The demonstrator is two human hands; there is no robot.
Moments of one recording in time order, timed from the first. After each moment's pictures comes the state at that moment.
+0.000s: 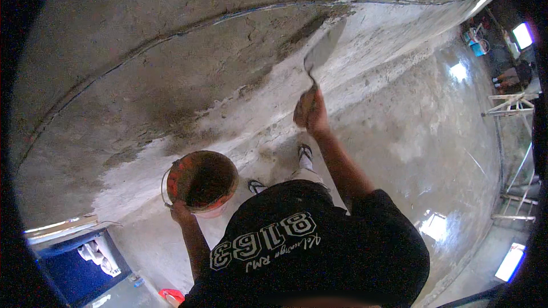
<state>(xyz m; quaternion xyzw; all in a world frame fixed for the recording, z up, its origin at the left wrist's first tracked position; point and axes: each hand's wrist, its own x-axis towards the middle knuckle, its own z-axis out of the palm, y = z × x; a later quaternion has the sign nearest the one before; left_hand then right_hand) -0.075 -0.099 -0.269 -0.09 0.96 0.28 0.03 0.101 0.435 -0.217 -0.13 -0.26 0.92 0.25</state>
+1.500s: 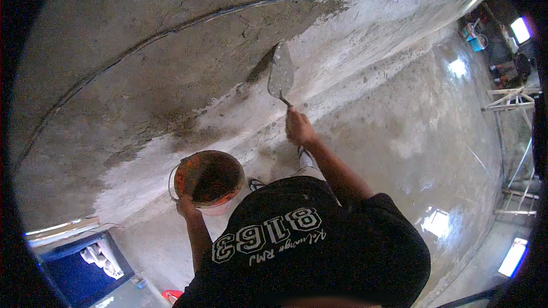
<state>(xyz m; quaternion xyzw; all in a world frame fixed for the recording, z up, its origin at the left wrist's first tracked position) -0.083 -0.131 -0.342 -0.04 0.85 0.52 0.00 0.102 0.390 -0.233 -0.32 -0.48 0.80 0.16</state>
